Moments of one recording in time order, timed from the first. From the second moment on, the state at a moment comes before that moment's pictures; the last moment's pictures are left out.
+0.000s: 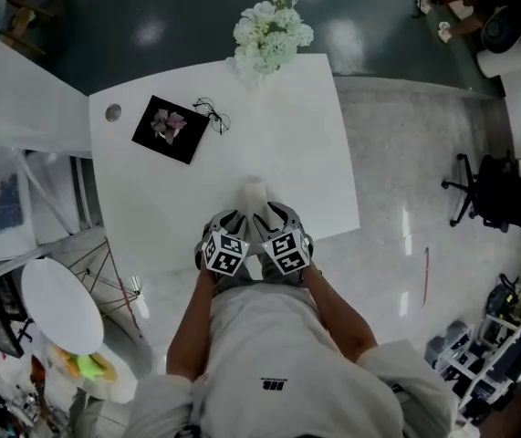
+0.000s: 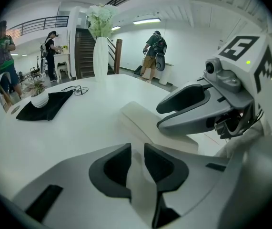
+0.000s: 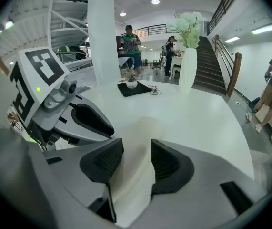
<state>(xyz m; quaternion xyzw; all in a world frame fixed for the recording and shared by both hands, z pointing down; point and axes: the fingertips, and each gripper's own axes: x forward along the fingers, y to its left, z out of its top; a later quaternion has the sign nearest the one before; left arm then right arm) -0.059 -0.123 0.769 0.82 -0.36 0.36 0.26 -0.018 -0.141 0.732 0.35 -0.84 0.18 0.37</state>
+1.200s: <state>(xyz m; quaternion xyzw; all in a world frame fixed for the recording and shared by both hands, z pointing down) -0.101 -0.137 0.631 0.85 -0.45 0.24 0.15 -0.001 -0.137 0.607 0.46 -0.84 0.13 0.27</state>
